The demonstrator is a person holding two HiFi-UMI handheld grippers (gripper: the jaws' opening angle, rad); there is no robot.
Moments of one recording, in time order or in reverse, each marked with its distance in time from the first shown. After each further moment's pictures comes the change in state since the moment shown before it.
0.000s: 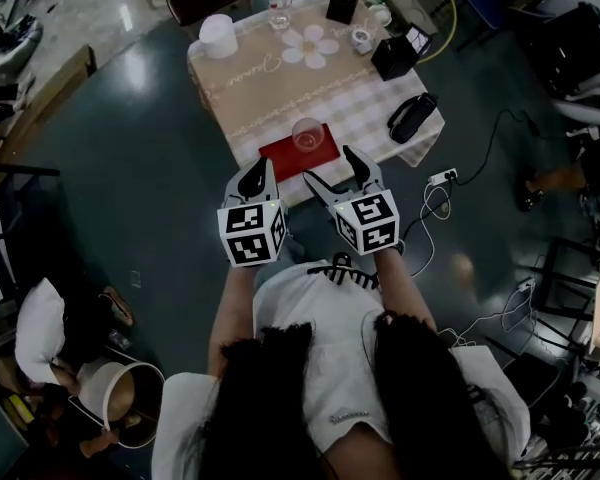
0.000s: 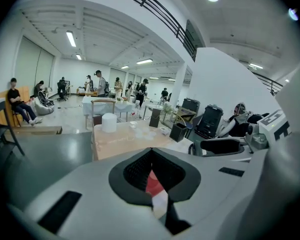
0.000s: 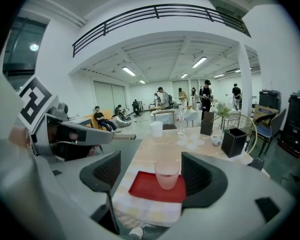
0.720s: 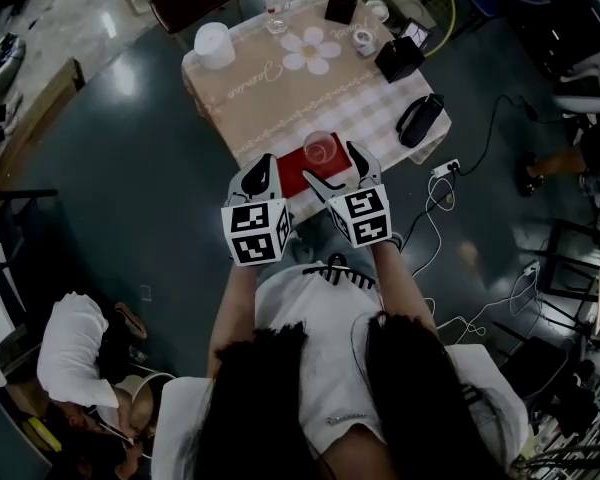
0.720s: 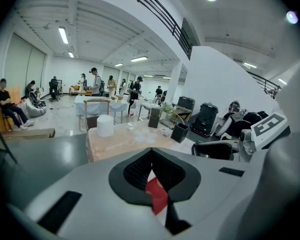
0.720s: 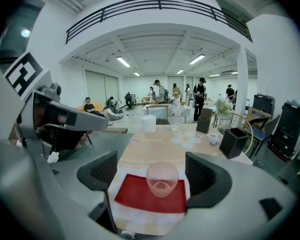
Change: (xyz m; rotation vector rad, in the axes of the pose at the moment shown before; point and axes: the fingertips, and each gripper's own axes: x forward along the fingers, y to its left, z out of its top) left arm 0.038 0.032 0.025 0.042 0.024 -0.069; right arm 0.061 -0.012 0.001 -0.032 0.080 -0.113
